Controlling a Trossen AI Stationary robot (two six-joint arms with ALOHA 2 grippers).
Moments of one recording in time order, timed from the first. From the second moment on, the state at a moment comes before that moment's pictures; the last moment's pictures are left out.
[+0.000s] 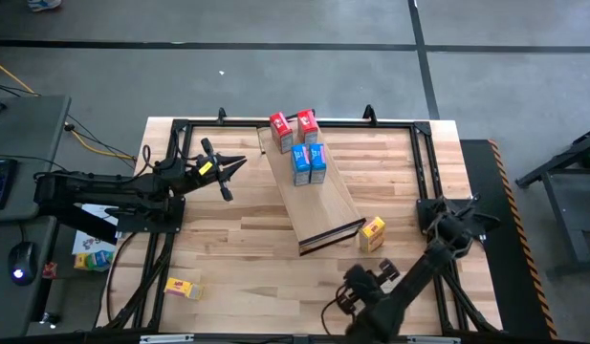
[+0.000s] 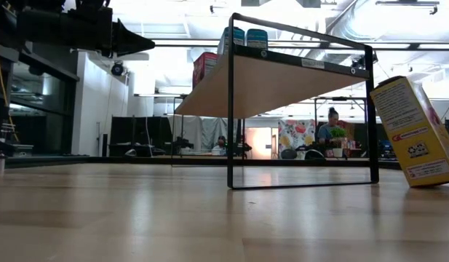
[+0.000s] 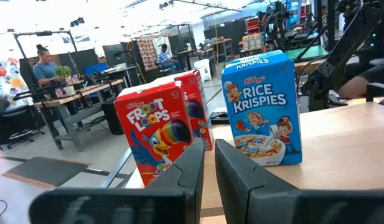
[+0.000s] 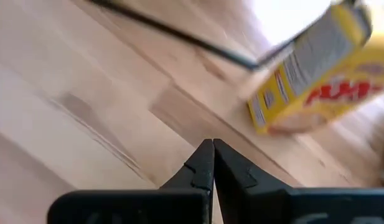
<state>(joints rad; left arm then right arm) 0.14 0.71 0.26 0.52 -0.30 0.25 0.83 2.16 1.81 -1.57 0.48 1.78</state>
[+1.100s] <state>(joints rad) 0.14 0.71 0.26 0.51 -0.29 0.21 0.60 0.75 0.94 -1.06 0.74 1.21</state>
